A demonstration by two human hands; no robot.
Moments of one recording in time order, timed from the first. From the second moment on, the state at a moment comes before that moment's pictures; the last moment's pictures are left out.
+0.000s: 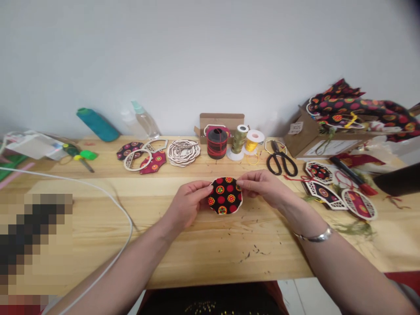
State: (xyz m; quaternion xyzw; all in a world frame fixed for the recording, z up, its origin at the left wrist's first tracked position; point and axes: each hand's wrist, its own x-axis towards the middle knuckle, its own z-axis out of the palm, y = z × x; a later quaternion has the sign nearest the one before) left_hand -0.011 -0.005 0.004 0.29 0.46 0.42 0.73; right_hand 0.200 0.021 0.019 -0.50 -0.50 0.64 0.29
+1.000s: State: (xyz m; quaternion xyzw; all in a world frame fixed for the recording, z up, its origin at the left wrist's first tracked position) left_hand -0.024 -0.008 0.000 0.62 0.63 0.32 0.34; right_hand 0.201 0.025 0.000 -0.61 -0.62 0.42 0.25
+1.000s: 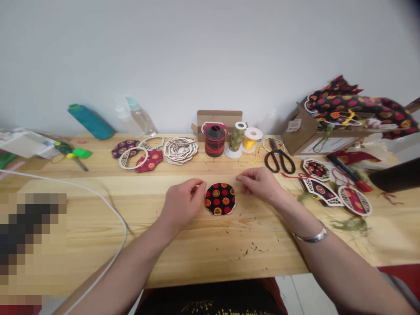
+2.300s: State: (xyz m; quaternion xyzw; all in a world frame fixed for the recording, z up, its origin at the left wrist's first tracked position) left_hand -0.021 -0.007 0.003 0.78 0.51 0.19 0.32; right_hand 0.191 0.010 0.007 -0.39 -0.85 0.29 0.19
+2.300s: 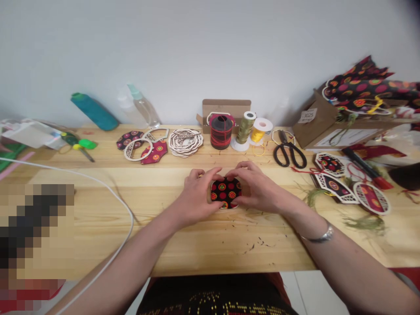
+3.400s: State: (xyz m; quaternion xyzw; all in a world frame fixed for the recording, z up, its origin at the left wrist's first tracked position) left_hand -0.023 -0.003 -0.004 0.75 0.50 0.34 0.27; right_hand 0.199 0.018 0.007 -0.42 -0.79 0.27 0.36
